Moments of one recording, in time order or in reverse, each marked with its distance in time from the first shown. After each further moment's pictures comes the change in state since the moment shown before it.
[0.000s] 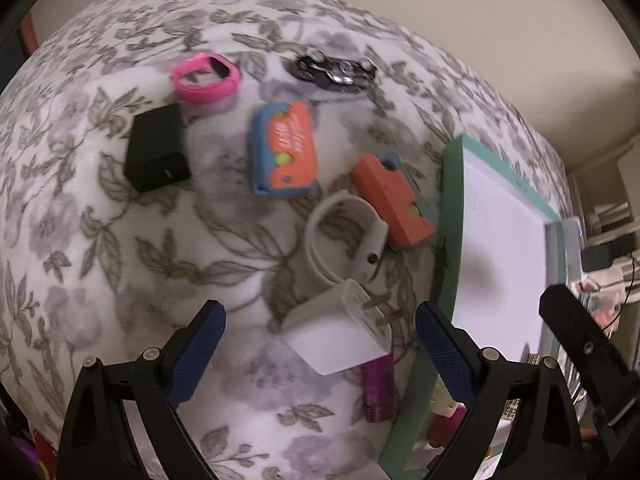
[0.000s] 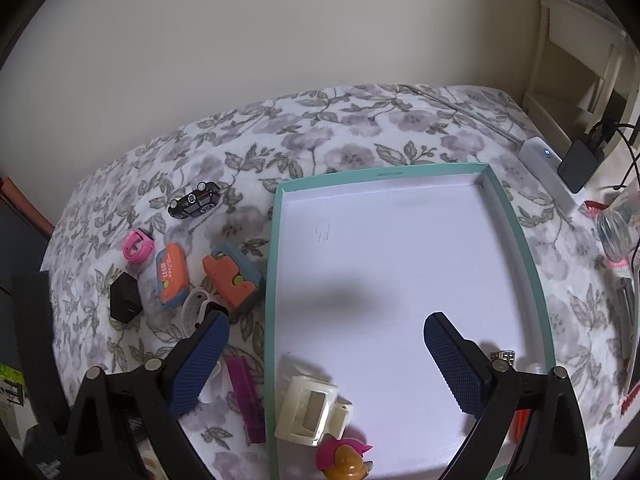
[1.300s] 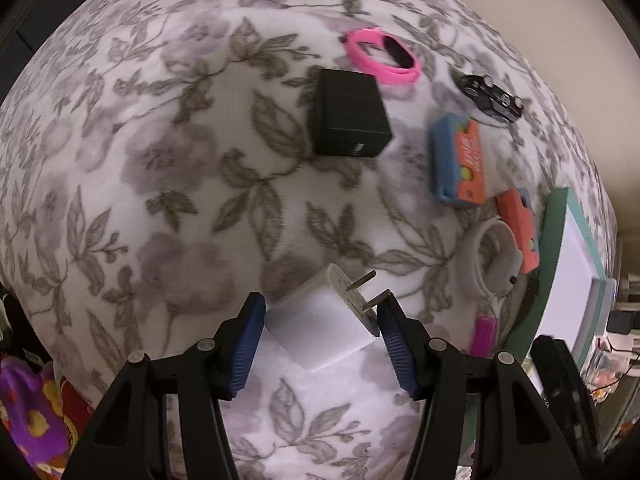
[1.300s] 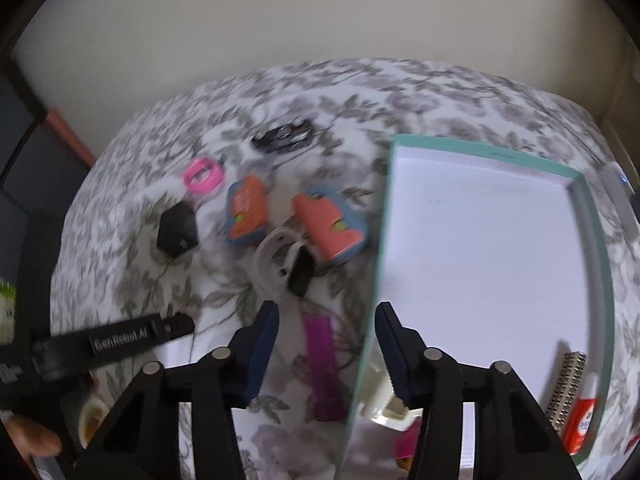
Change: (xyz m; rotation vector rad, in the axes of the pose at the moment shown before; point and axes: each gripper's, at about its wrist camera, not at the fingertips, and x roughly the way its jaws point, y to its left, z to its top) left arm -0.031 0.111 -0.008 -0.271 0.106 0.141; right arm 0.022 0.072 -0.039 -0.247 0.096 0.153
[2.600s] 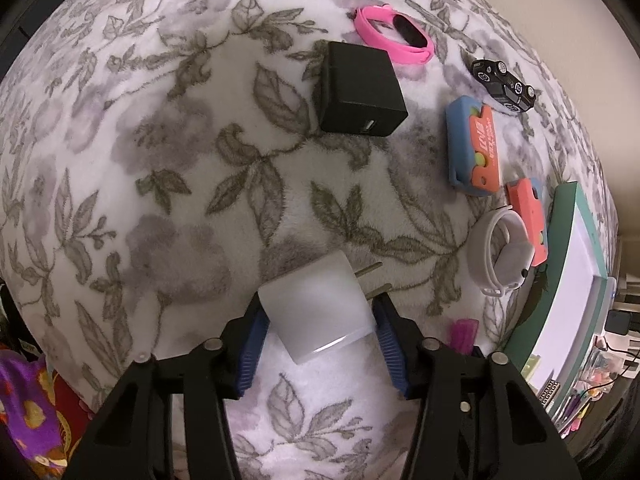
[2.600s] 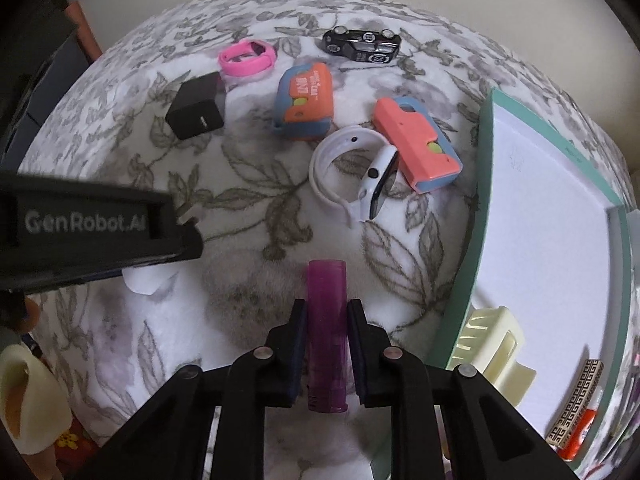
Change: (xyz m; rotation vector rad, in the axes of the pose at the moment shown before) left arm 0.023 -0.007 -0.001 -0.016 0.052 -0.002; right arm 0.047 0.052 -0.034 -0.195 0.158 -0.097
